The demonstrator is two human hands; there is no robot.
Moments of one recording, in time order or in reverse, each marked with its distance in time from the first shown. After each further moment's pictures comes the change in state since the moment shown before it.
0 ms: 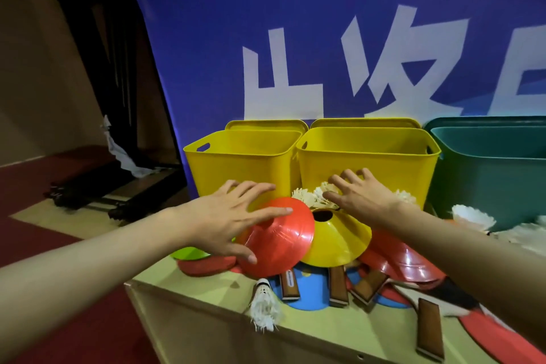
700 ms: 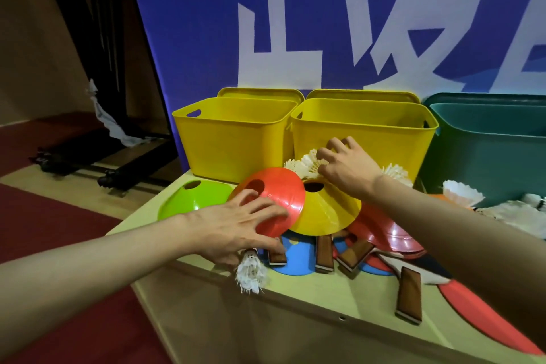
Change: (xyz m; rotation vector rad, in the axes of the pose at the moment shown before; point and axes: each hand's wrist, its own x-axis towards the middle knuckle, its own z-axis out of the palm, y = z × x) left_hand 0.013 0.050 0.051 0.088 -0.001 0.263; right_hand 0.014 -0.005 0.006 -0.062 0.086 -0.032
